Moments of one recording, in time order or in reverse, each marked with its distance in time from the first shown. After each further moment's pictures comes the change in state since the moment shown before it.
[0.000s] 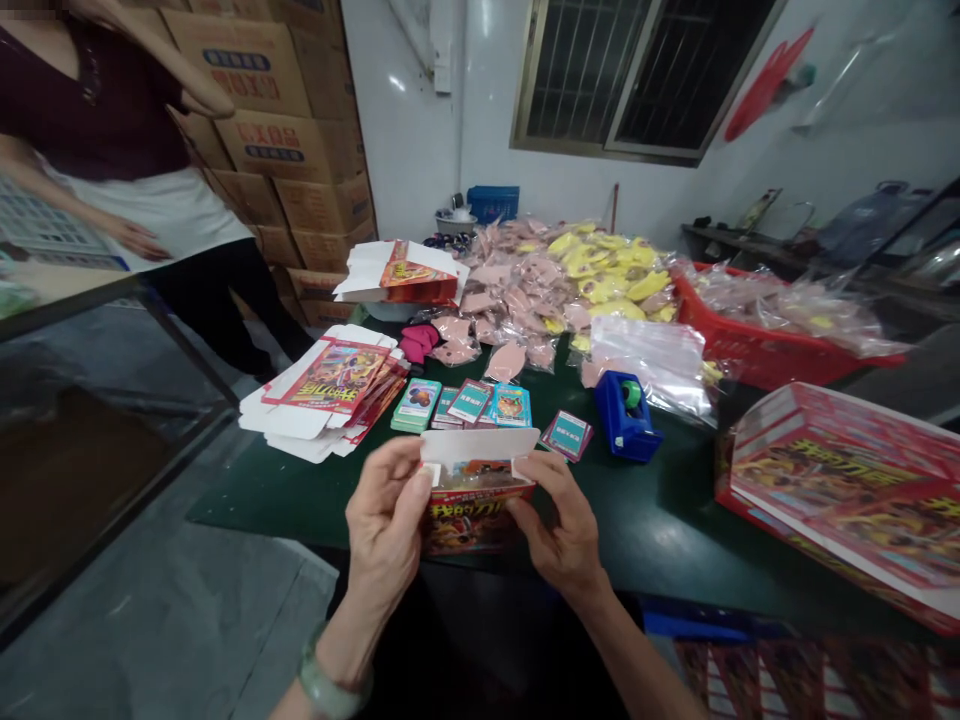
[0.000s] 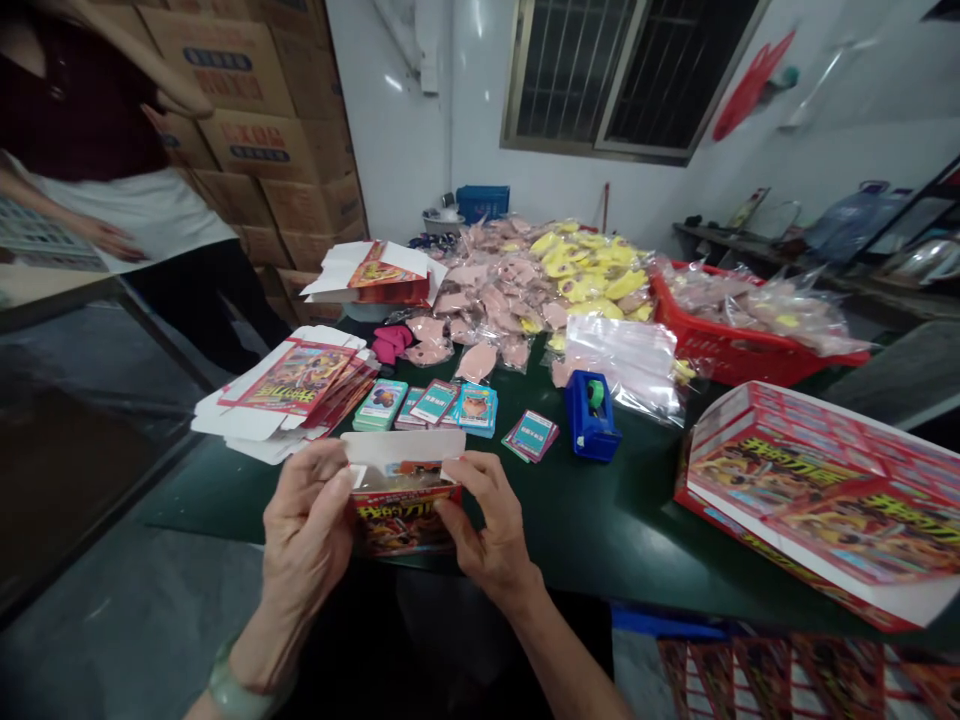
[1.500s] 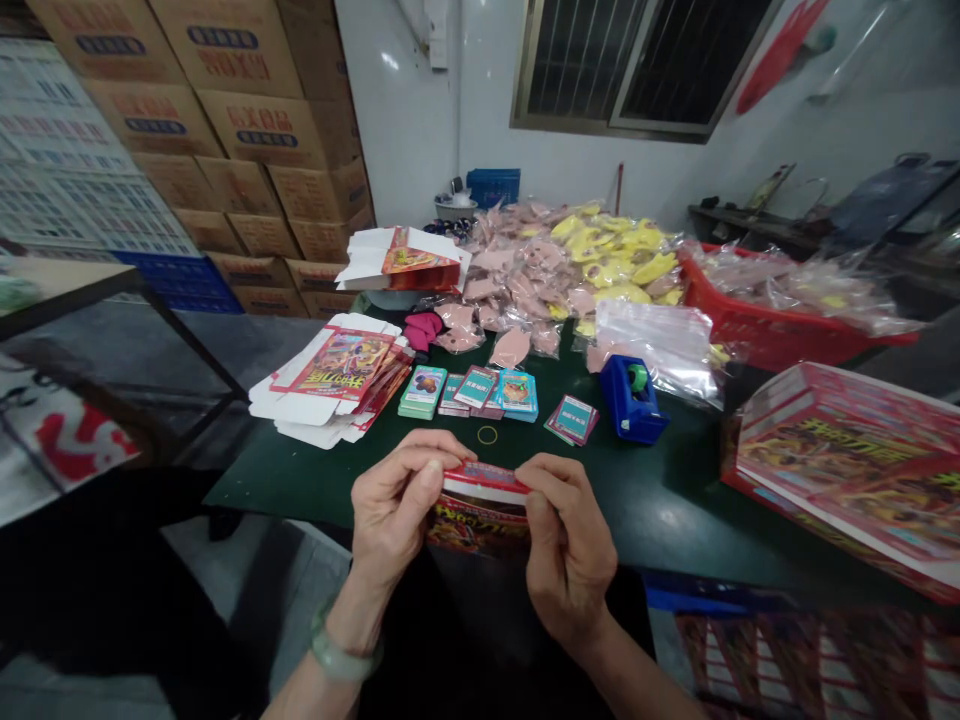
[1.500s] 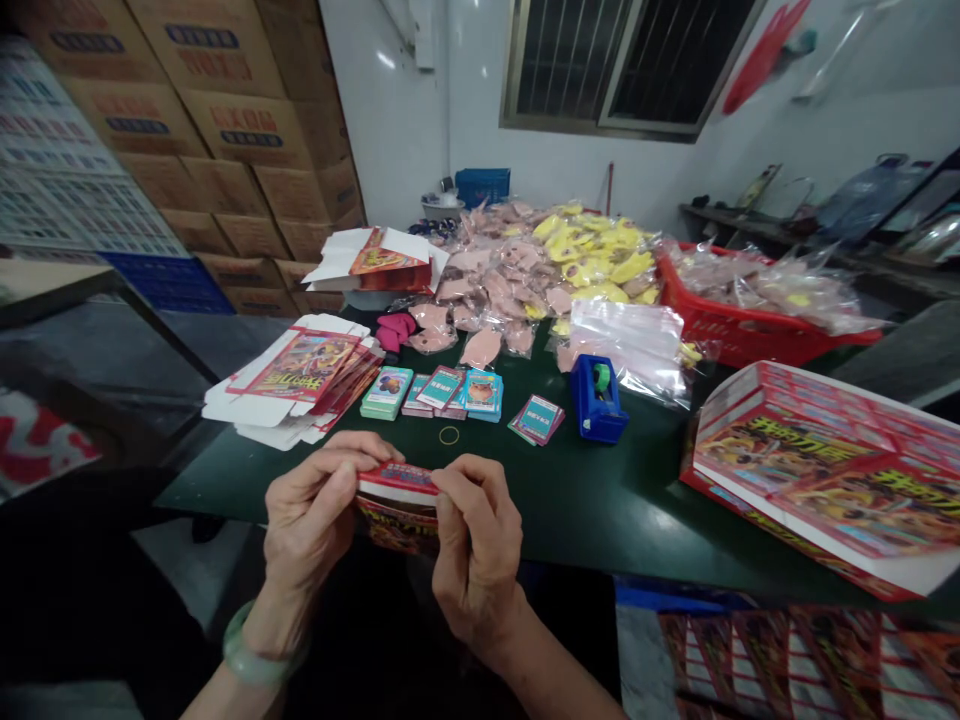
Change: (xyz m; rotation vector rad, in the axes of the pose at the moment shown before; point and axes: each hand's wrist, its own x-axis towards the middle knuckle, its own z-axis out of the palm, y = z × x) left_hand 0.007 0.010 -0.007 -0.084 -0.289 0.141; right_hand 0.000 -0.055 0.016 -0.078 0.155 0.080
